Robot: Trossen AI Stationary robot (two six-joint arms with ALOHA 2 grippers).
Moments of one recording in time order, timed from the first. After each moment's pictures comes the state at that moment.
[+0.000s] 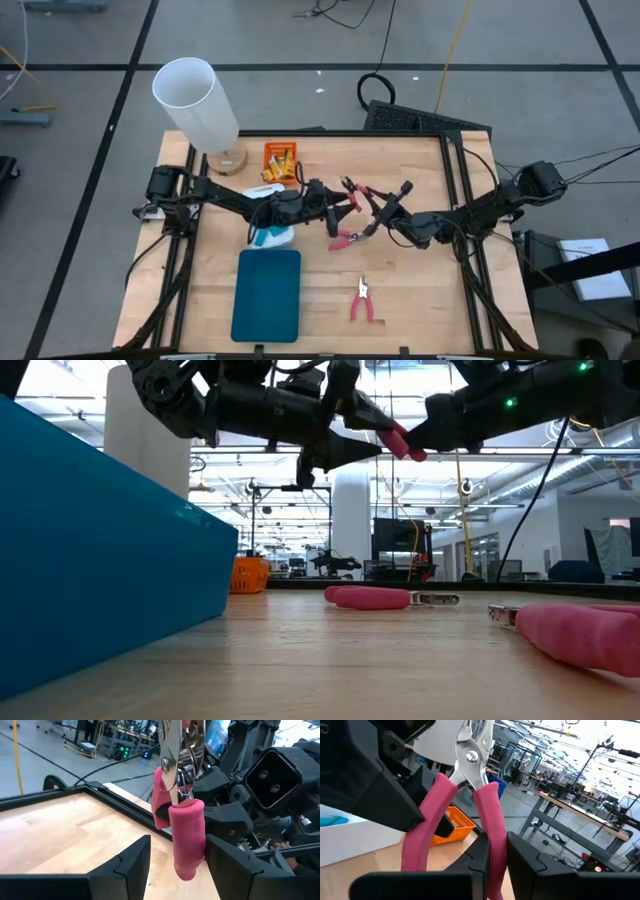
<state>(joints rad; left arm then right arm) -0.04 1.84 0.95 0.88 -0.28 -0.41 0.30 1.39 0.47 0.93 1.04 -0.35</state>
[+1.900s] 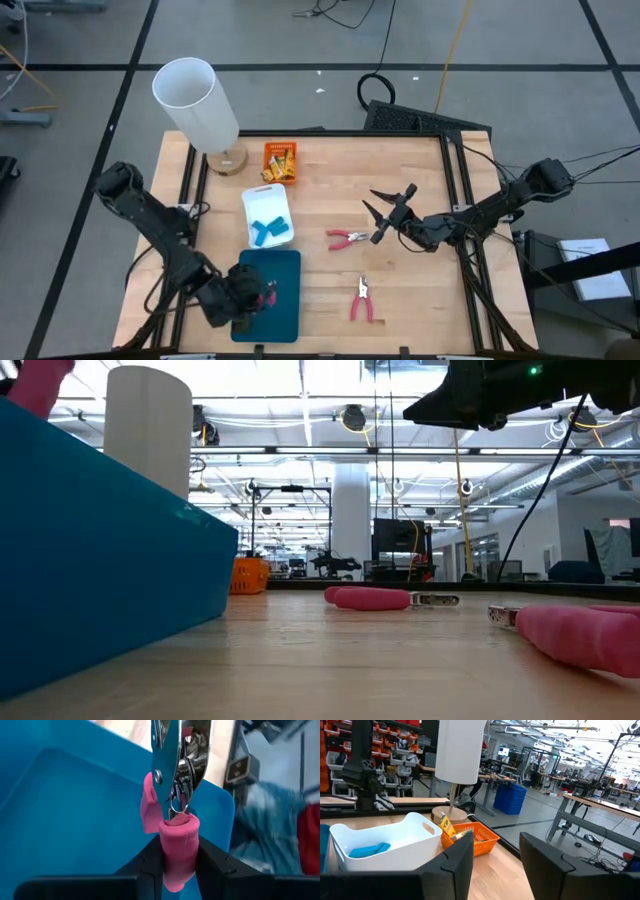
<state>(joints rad) -0.82 1.45 0.98 -0.44 -0.29 -1.10 0.38 1.29 0.47 0.88 1.02 -0.22</state>
